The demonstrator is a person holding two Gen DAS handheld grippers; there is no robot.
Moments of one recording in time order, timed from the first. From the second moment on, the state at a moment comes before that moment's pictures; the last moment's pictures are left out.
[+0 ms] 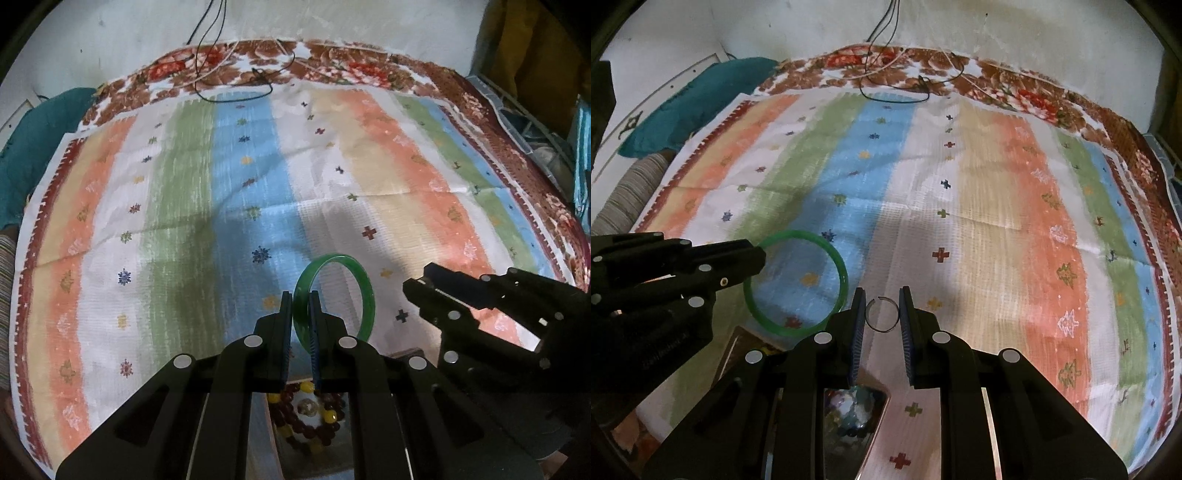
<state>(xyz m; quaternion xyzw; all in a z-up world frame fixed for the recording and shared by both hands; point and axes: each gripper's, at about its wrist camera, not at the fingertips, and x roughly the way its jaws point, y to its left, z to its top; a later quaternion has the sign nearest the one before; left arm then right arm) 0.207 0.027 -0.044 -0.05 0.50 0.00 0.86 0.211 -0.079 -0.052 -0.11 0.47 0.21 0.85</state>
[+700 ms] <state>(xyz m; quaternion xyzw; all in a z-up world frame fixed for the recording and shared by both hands) 0.142 0.023 -0.007 -0.07 0.46 -0.01 0.89 0.154 -0.098 -0.020 -0.08 0.43 0.22 0.87</state>
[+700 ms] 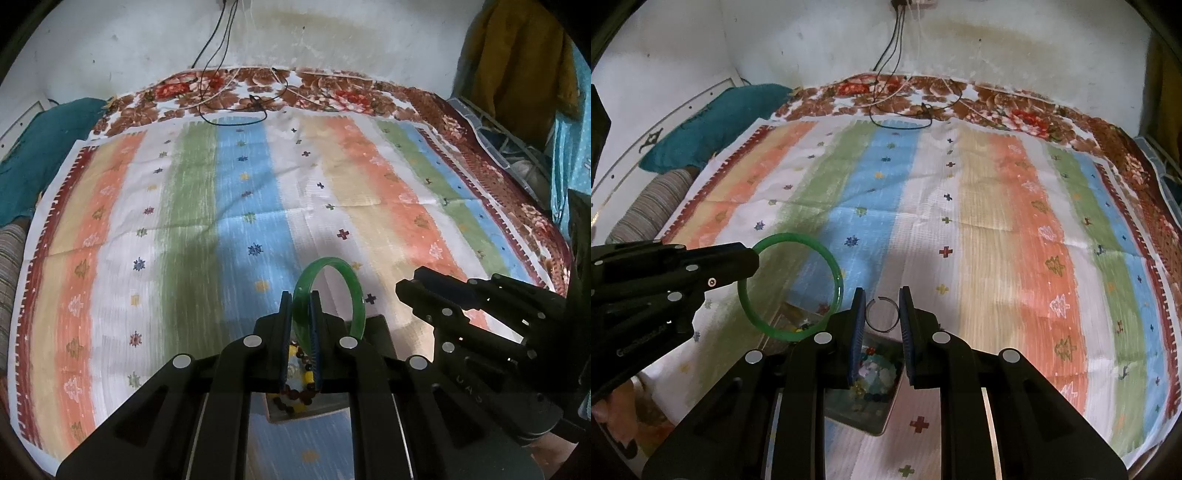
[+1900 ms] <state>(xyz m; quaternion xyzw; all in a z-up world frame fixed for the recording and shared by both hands) 0.088 0.018 0.004 -0.06 0.45 -0.02 0.89 0.104 -0.121 -0.007 -0.08 0.40 0.24 0.88</state>
